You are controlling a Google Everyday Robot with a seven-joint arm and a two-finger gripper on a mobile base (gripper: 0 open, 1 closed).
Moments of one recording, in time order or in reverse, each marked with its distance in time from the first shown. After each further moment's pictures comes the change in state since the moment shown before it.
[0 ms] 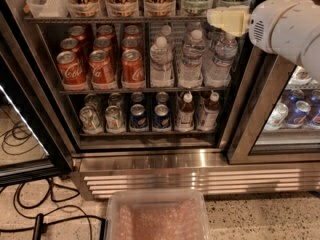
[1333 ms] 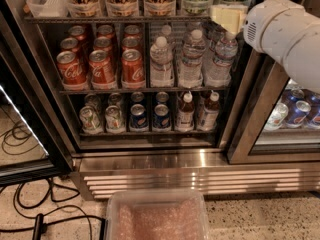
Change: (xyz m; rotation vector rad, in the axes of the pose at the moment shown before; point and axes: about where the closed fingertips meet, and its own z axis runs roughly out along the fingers) arm 0.005 -0.015 0.023 0.062 -0.062 0.007
